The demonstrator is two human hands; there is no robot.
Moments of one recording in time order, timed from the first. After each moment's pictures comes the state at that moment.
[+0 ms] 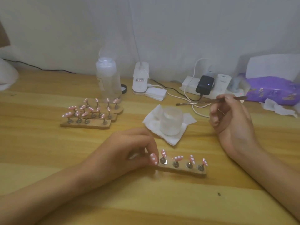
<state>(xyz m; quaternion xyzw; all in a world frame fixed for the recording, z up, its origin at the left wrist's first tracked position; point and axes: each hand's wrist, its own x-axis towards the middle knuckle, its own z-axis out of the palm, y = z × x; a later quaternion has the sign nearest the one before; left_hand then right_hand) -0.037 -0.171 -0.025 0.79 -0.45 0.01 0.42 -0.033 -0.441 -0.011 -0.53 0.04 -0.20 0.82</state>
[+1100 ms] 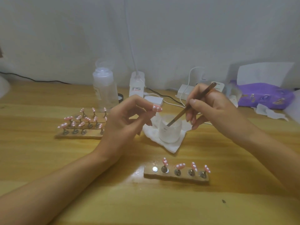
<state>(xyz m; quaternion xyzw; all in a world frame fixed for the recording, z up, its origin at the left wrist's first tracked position) 0.011 -0.203 -0.016 0.66 -0.35 0.14 0.65 -0.027 -0.431 0.032 -0.83 -0.15 -0.10 0.53</state>
